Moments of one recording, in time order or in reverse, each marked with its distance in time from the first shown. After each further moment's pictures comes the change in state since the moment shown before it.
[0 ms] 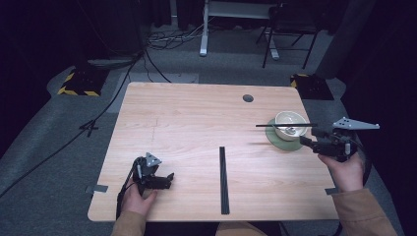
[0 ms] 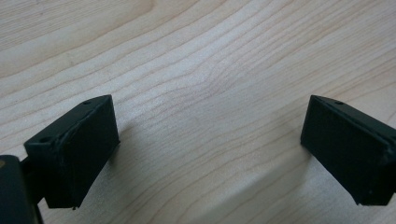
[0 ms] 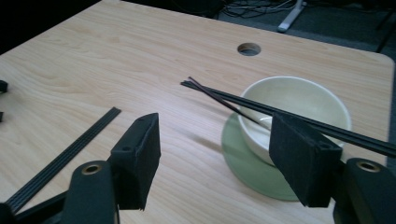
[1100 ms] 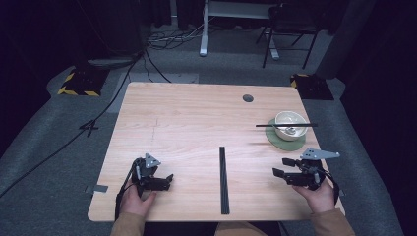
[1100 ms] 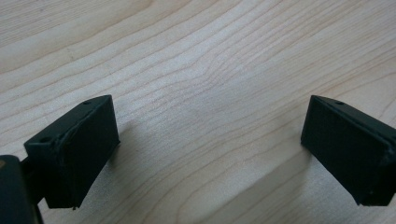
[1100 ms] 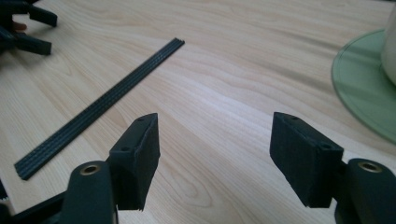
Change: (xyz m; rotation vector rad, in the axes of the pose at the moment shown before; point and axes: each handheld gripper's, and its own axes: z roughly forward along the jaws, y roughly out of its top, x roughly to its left) left arm 0.000 -0.003 -0.002 -0.002 -0.003 0.005; right arm 0.057 -0.077 0.047 0.103 0.174 -0.015
